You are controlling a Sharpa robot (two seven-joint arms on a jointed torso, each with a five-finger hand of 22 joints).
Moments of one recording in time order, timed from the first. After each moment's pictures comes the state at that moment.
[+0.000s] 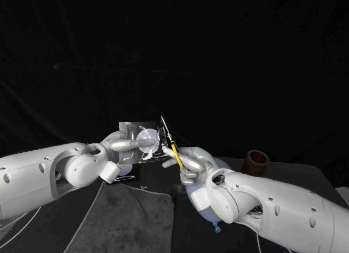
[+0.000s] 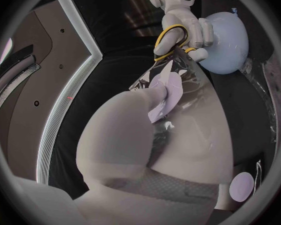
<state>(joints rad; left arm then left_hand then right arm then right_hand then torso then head) 1.31 -1.05 -0.08 1.55 -0.05 0.03 0.18 1.46 -0.09 0.66 0.09 0.05 0.97 0.18 0.33 0.34 1.22 0.12 0.06 0.06 1.17 0.08 0.11 0.26 0.16 1.20 0.16 0.17 0.07 1.13 -0.51 0.00 1.54 -0.28 -0.48 0.14 1.25 0.23 -0.44 0.08 0.05 0.66 0.18 0.42 0.68 1.02 0.12 0.29 0.28 1.47 0.04 1.48 1.20 0.07 1.35 0.14 1.26 1.31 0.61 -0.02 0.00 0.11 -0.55</state>
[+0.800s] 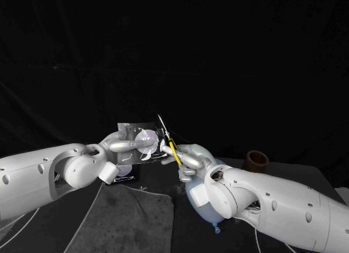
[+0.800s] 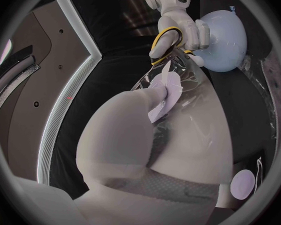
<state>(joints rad) 1.31 -1.05 -0.08 1.54 -0.06 0.03 0.18 1.46 -0.09 0.66 0.09 0.05 0.97 0.18 0.33 0.34 1.22 0.12 0.06 0.06 1.17 0.08 0.11 0.26 0.16 1.20 0.16 0.17 0.07 1.15 -0.49 0.00 1.51 -0.28 -0.46 0.13 1.24 0.23 -0.44 0.06 0.05 0.68 0.18 0.40 0.70 1.04 0.13 0.29 0.25 1.46 0.05 1.48 1.20 0.08 1.35 0.16 1.27 1.31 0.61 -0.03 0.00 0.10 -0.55</state>
